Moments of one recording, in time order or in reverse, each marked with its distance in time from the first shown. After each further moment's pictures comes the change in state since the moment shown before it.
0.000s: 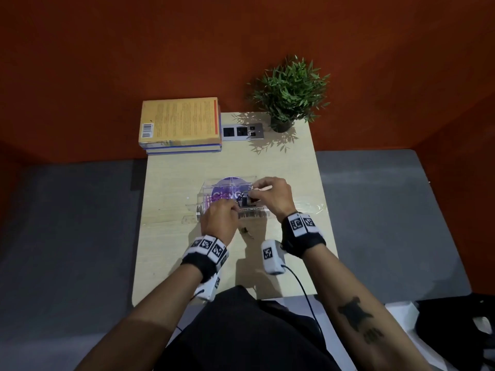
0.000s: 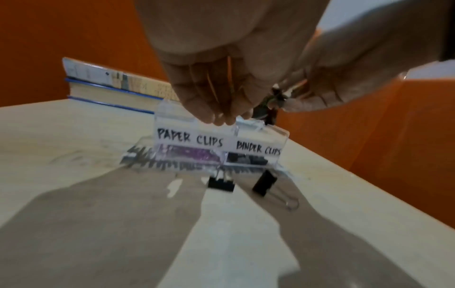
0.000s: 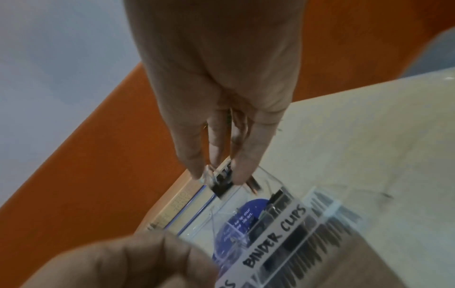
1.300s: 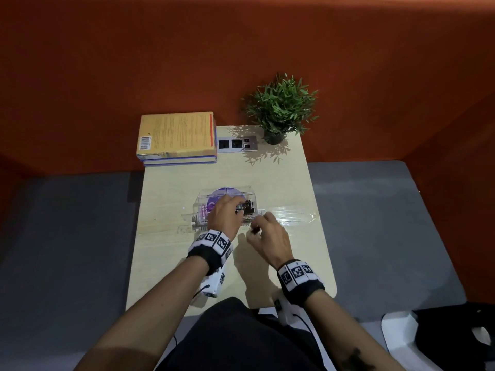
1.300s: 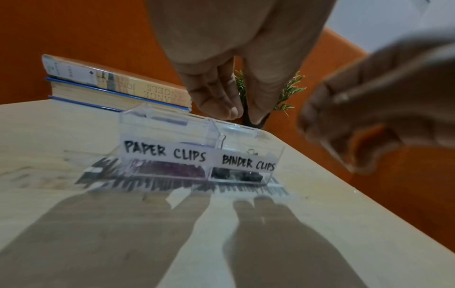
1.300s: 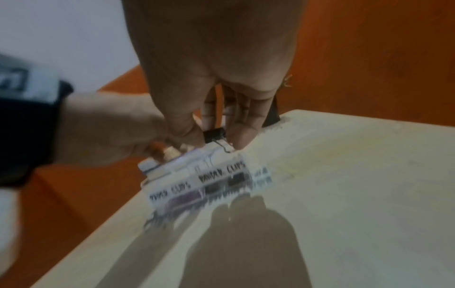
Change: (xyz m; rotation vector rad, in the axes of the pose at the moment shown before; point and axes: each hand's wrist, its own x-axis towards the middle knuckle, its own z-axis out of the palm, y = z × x) left_hand 0.018 0.014 0.011 -0.050 -0.066 0.127; right_hand -0.061 0.053 0.006 -0.540 0.001 -0.314
